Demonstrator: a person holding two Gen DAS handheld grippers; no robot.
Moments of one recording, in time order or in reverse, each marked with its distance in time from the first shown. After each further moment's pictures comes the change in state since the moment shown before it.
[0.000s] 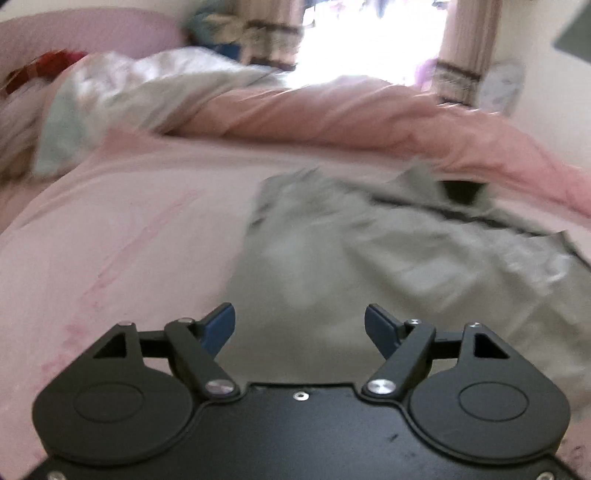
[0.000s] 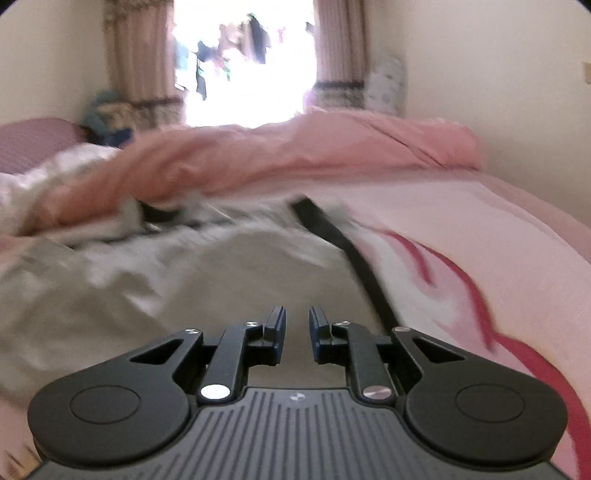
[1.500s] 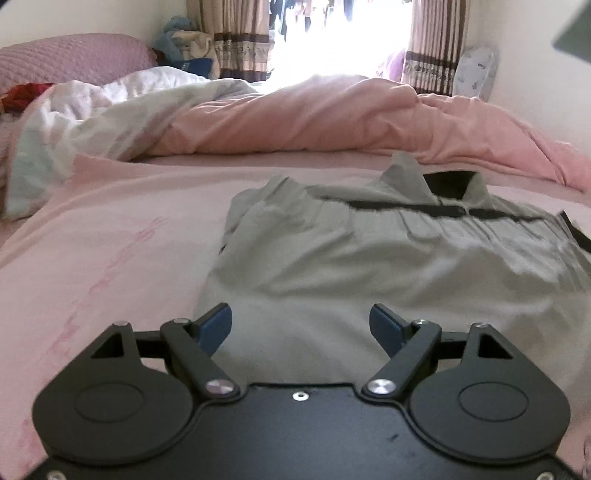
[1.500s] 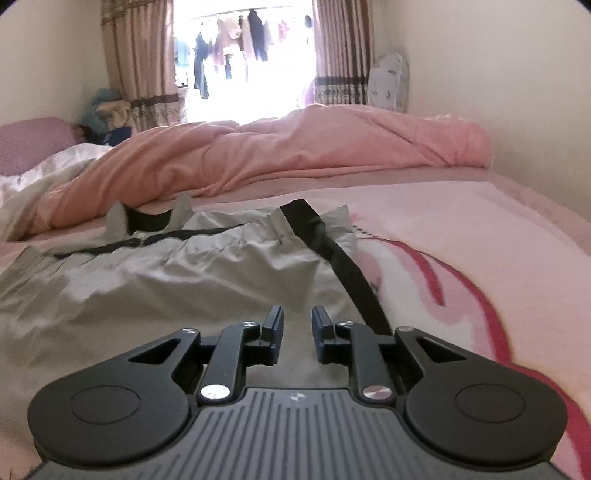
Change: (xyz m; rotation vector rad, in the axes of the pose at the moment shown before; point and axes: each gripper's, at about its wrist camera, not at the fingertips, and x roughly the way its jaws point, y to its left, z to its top) left arm 0.030 0.002 -0.003 0.089 -0.012 0.016; right arm 0.011 -0.035 -0.003 0.006 0.037 -0.046
